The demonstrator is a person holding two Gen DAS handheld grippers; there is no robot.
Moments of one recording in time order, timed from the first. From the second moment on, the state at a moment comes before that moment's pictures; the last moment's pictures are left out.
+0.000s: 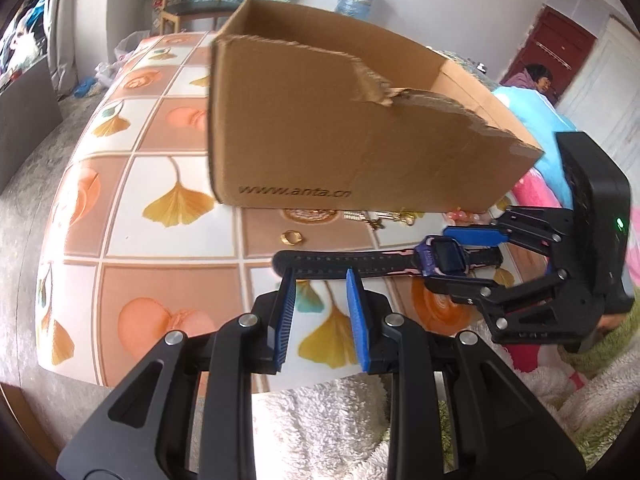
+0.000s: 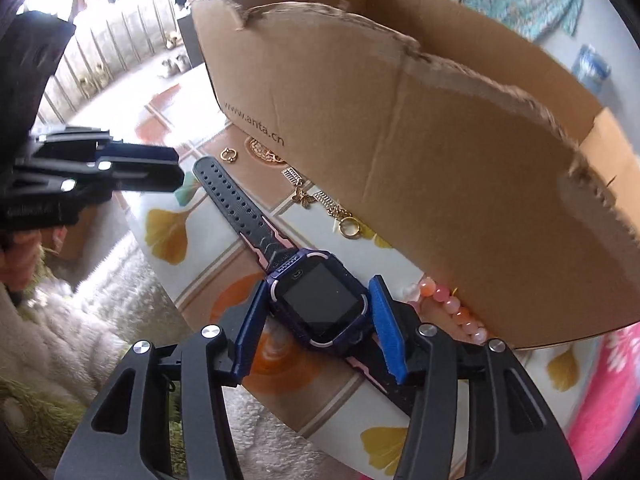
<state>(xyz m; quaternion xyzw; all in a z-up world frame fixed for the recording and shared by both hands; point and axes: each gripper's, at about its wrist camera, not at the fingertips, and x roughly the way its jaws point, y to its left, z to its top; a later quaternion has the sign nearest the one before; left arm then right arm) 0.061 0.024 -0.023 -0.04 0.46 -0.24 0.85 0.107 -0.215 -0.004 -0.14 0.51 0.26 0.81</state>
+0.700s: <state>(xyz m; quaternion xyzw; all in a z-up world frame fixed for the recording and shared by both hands) 0.045 -0.083 -0.039 0.28 0.39 -0.25 0.84 0.156 -0.271 -0.003 0.01 0.56 0.32 0.76</state>
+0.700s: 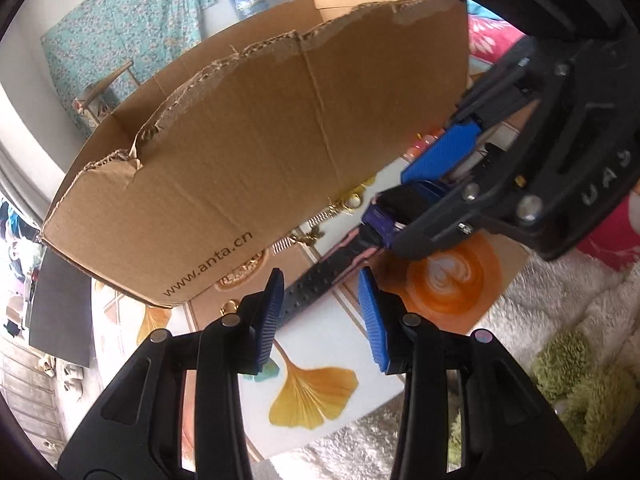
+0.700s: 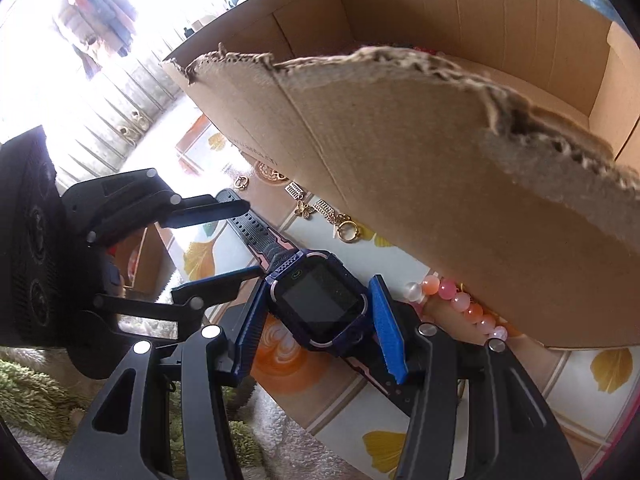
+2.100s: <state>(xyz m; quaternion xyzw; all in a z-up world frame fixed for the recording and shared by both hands) 0.067 -0.031 -0.008 0.14 0.41 -0.22 0.87 0.086 -0.289 0.013 -0.16 0.50 0.24 0.81</state>
